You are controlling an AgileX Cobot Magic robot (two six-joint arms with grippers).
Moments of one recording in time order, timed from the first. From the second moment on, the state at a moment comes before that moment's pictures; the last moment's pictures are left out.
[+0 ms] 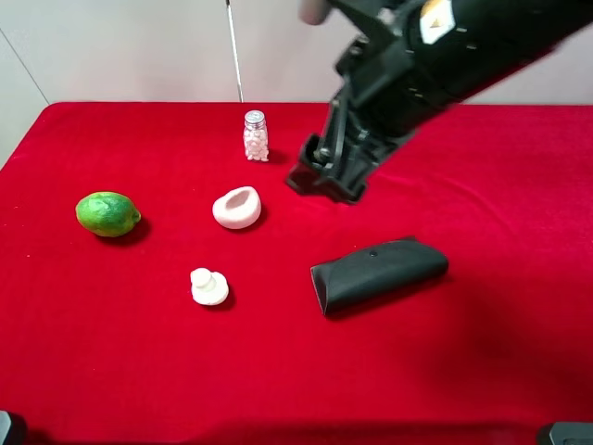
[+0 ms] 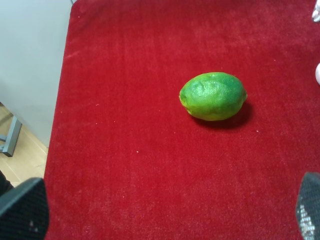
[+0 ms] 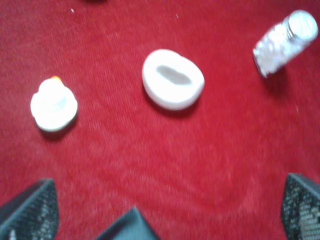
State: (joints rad) left arm 0.04 0.00 -0.50 0.01 1.07 0.12; right arm 0.85 1.44 -1.04 0.11 0.63 -0.38
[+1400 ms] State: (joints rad) left arm 0.04 0.00 -0.50 0.01 1.07 0.12; right arm 0.91 2.10 -1.55 0.14 0.61 -0.43
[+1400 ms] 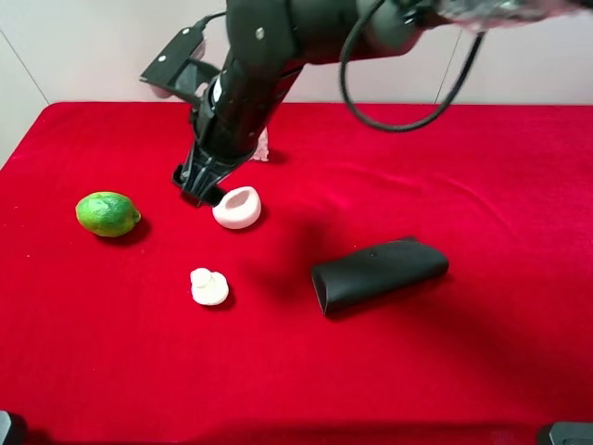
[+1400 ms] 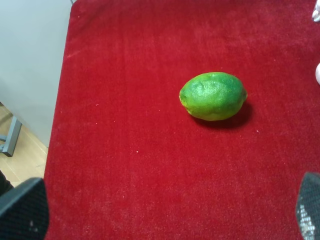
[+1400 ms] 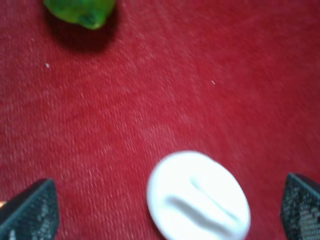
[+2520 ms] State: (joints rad) left arm 0.04 0.00 -0.50 0.01 1.07 0.12; right arm 0.90 2.31 -1.62 0.10 0.60 -0.43
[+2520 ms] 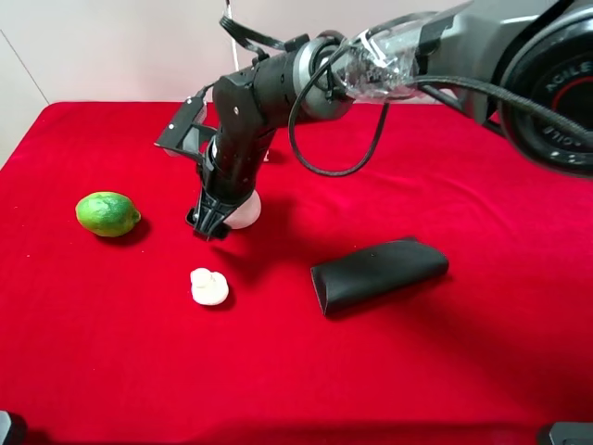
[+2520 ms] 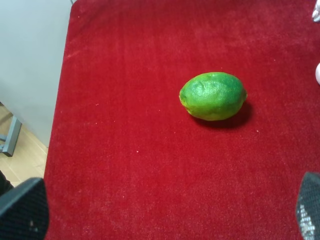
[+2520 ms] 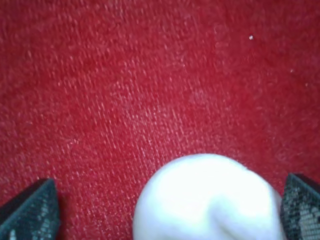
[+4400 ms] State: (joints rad) left arm 0.04 0.00 -0.50 0.01 1.07 0.12; right arm 0.89 2.32 -1.62 0.15 0.66 -0.43
